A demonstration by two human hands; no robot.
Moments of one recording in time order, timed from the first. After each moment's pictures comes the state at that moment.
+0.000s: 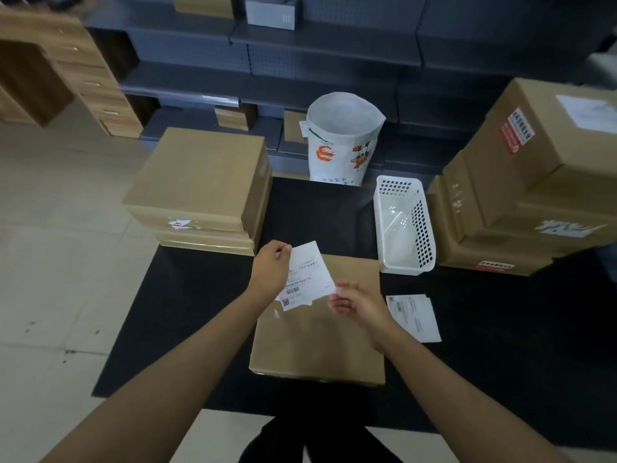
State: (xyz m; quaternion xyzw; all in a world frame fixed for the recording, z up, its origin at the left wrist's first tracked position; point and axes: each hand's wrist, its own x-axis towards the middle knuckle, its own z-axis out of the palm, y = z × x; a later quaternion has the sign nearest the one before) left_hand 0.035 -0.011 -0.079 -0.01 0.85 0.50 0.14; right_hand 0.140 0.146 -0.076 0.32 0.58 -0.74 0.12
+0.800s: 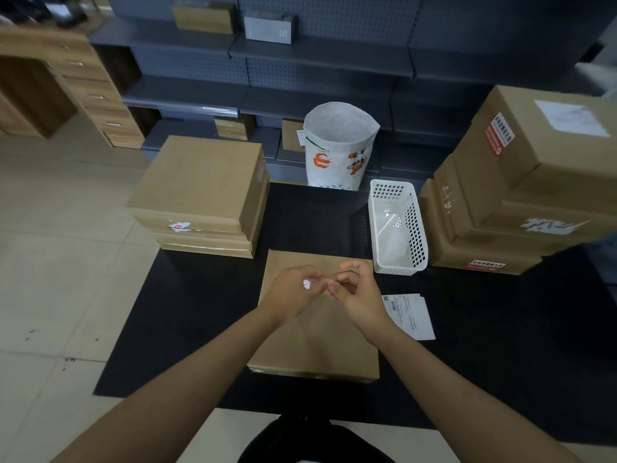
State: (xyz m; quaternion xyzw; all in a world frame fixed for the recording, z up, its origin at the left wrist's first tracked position) left_hand 0.081 0.002 -0.068 0.23 0.85 0.43 0.18; right_hand 0.149 0.140 -0.062 0.20 0.70 -0.69 -0.02
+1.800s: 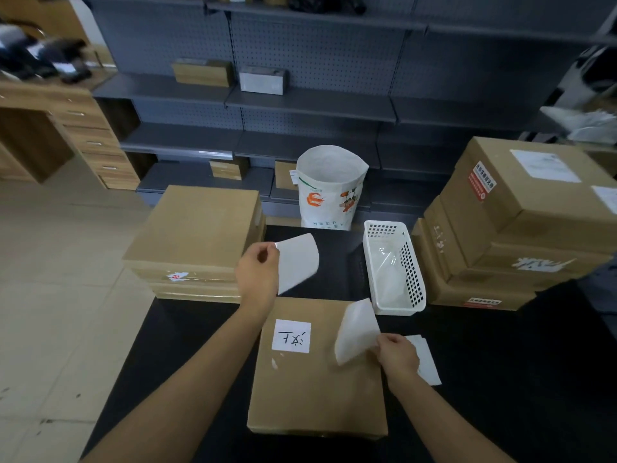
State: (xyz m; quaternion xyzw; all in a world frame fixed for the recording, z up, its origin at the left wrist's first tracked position) left_hand 0.006 0.002 -0.005 -0.07 0.80 0.60 -0.01; right_hand 0.150 0.190 -0.107 0.54 0.67 -0.50 0.01
